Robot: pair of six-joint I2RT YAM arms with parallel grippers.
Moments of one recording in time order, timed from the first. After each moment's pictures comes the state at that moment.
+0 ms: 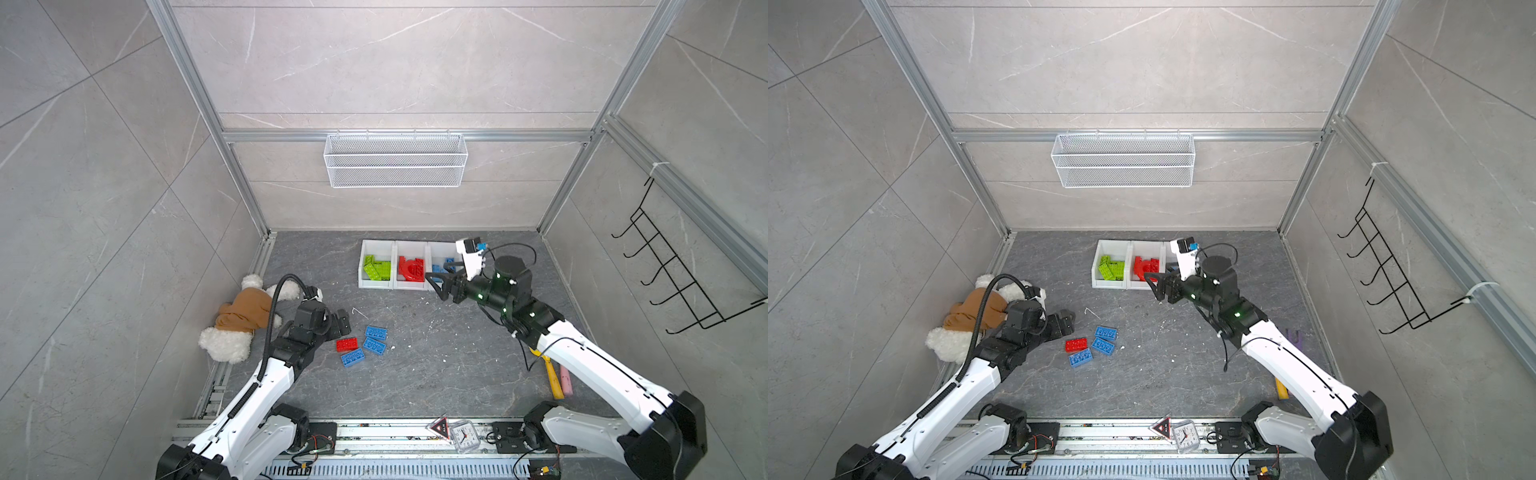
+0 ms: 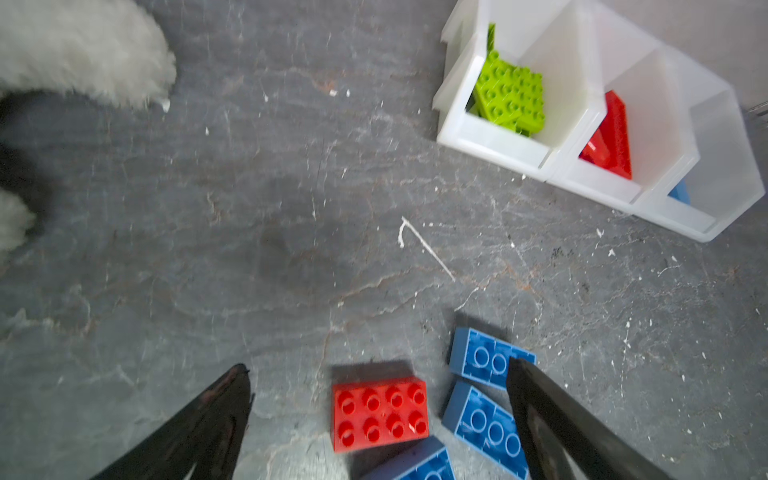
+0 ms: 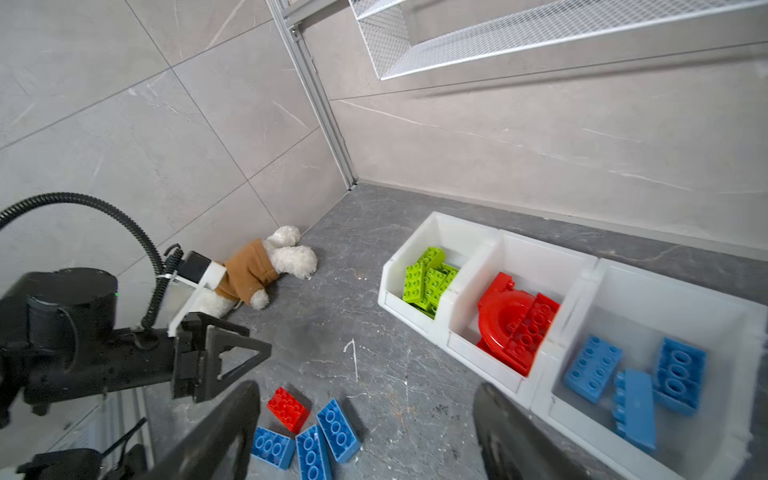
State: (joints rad) left arm -0.35 0.91 0.57 -0.45 -0.08 -0.51; right arm 0.53 1.12 0.87 0.01 -0.28 0.24
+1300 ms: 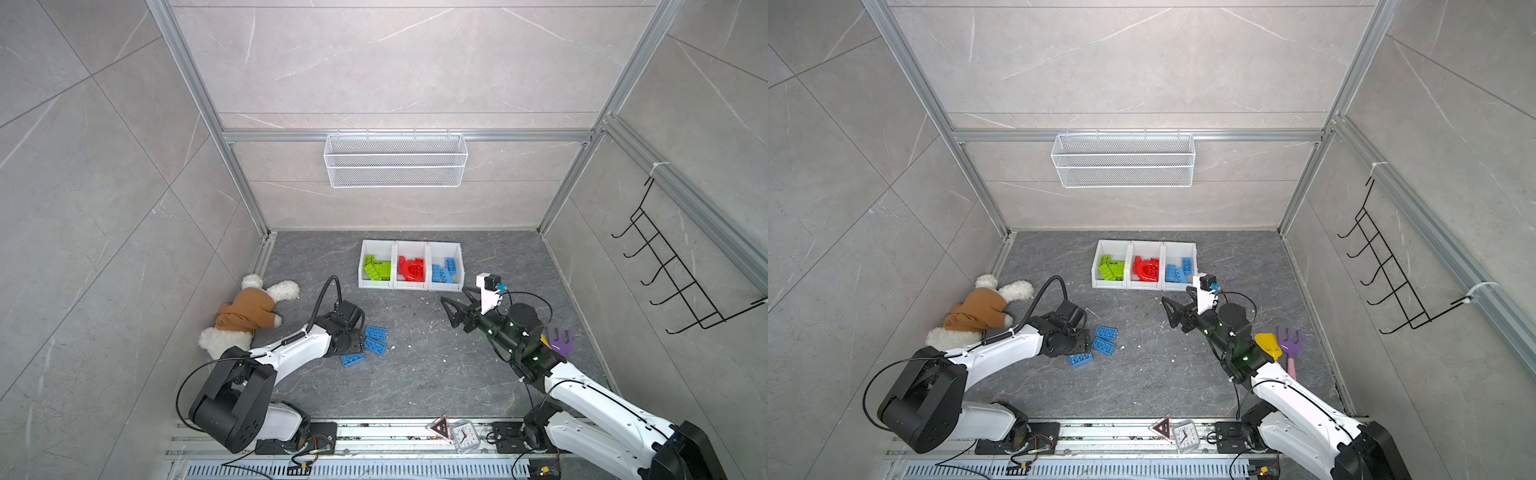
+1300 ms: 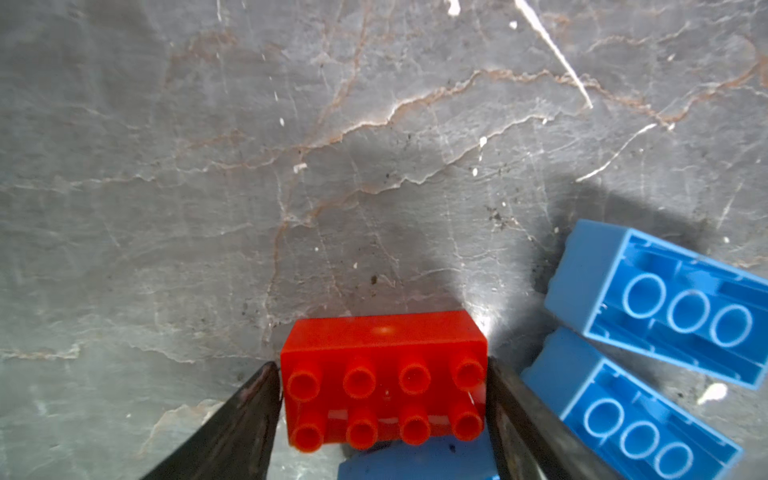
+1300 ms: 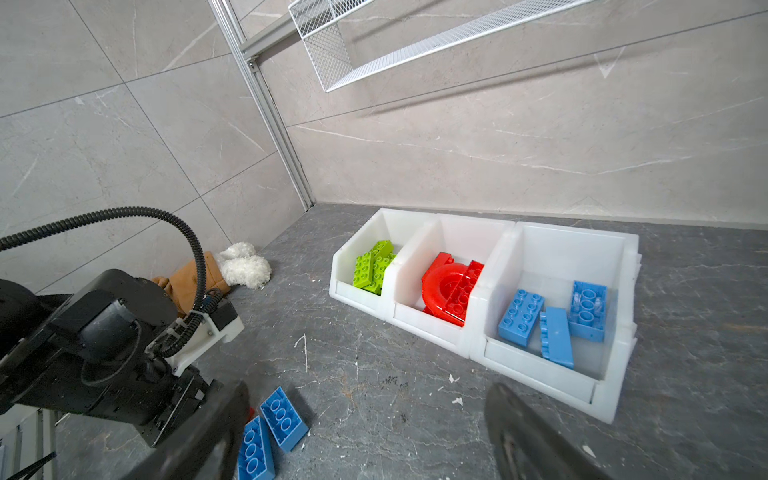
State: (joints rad) left arm -0.55 1.40 0.68 -0.54 -0.15 -0.59; right arm 0.53 0.94 0.45 0.39 -0.15 0.28
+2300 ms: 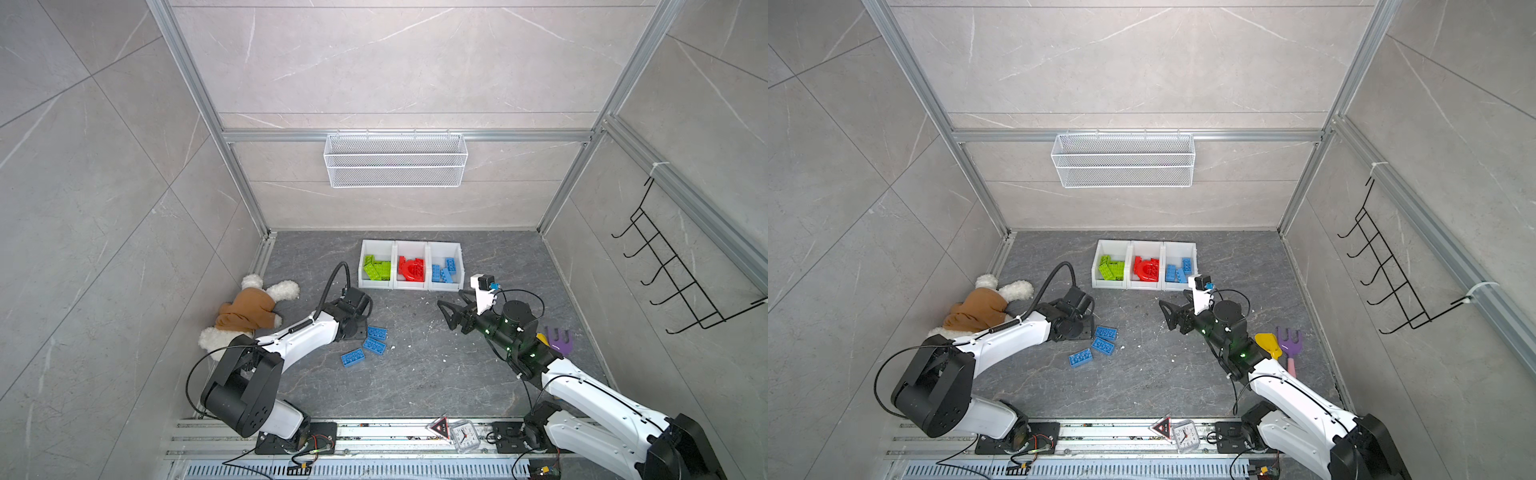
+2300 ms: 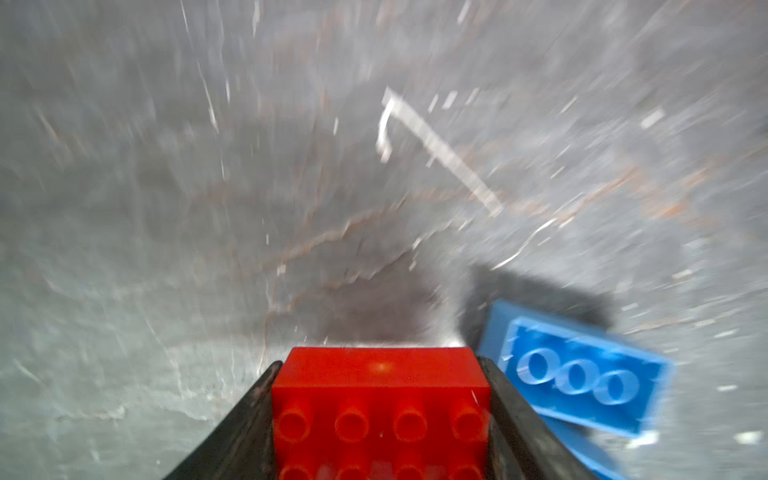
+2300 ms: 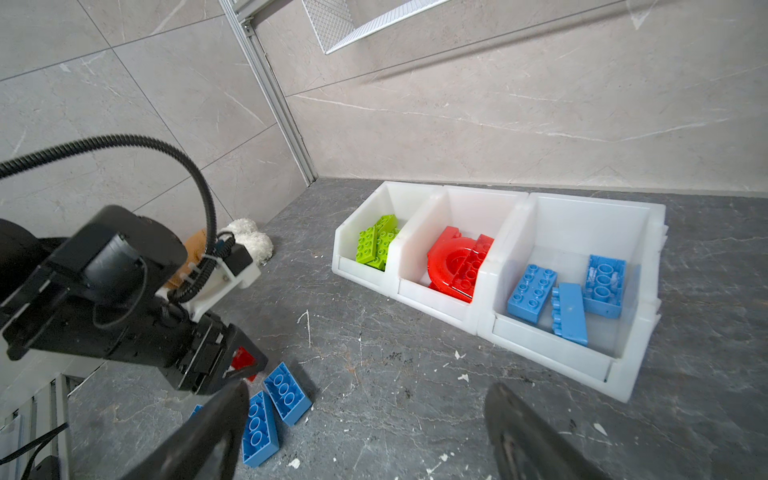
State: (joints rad) left arm -0.56 1.47 0.87 -0.57 -0.21 -0.52; right arm 0.53 0.98 0.47 0.34 -0.17 0.28
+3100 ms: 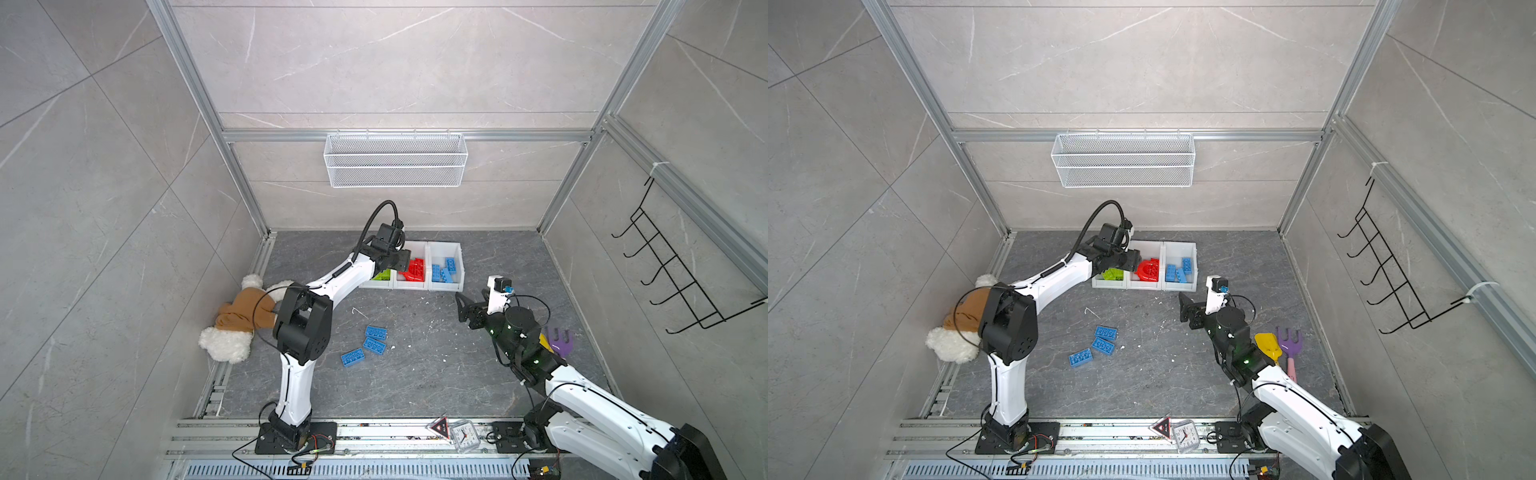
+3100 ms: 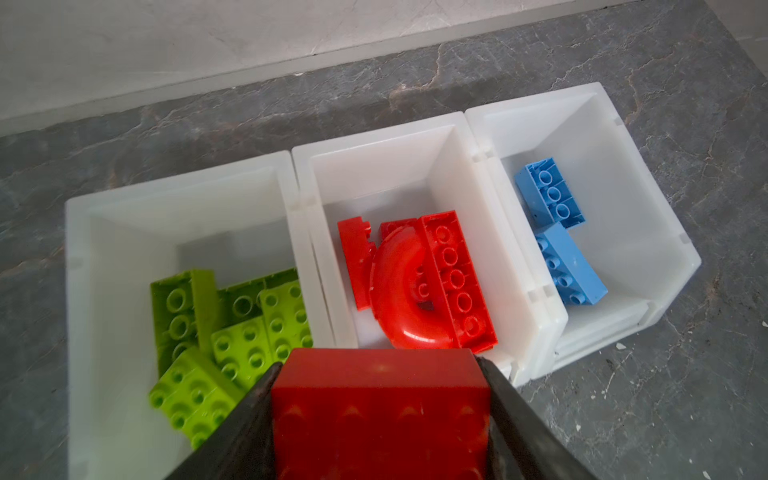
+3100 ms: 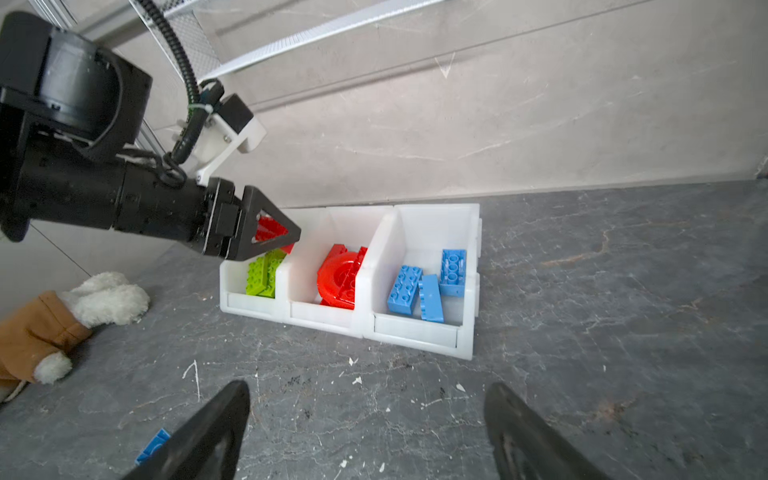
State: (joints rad) left arm -0.56 2.08 1.75 -0.44 -0.01 -0.16; right arm 0.53 0.93 0.42 0.31 0.18 0.28
